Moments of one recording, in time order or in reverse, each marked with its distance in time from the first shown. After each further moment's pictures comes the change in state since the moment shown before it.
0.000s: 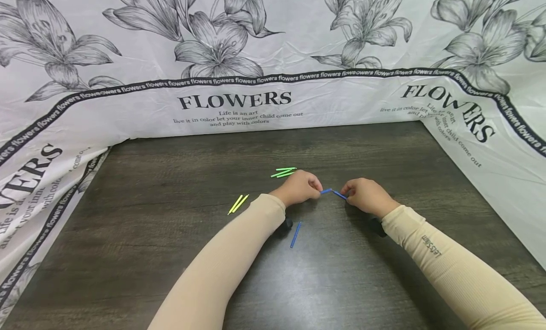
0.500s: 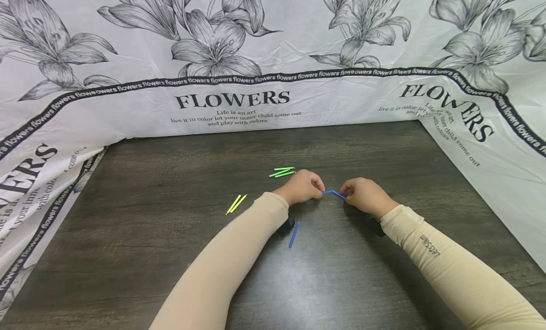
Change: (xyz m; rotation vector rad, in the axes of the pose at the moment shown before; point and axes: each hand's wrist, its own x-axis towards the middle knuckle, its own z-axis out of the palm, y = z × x) left_hand 0.012 -0.001 0.007 -0.022 -0.027 0.013; right_hand 0.001 0.000 0.000 0.008 -0.015 0.009
